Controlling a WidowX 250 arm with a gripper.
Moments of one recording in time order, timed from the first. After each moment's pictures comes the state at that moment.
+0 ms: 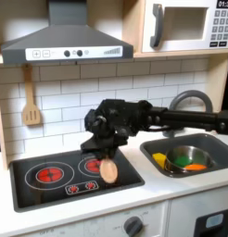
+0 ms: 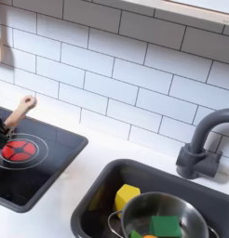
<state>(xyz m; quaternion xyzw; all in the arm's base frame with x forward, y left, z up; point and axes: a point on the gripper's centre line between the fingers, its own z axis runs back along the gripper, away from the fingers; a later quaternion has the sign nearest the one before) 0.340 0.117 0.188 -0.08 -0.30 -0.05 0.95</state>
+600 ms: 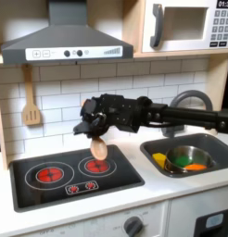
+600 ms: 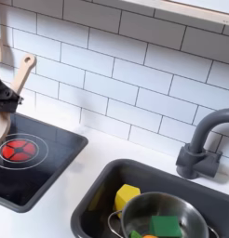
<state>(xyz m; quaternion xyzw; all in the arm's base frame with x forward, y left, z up) 0.376 0.127 0.228 -0.07 -0.43 0.00 0.90</state>
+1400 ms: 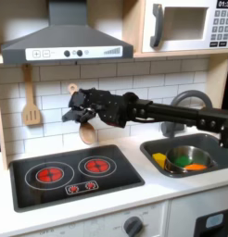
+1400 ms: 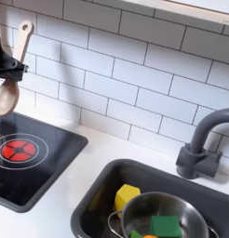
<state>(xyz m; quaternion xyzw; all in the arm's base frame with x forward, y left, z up) 0.412 0.141 0.250 -0.09 -0.49 0.03 0.87</state>
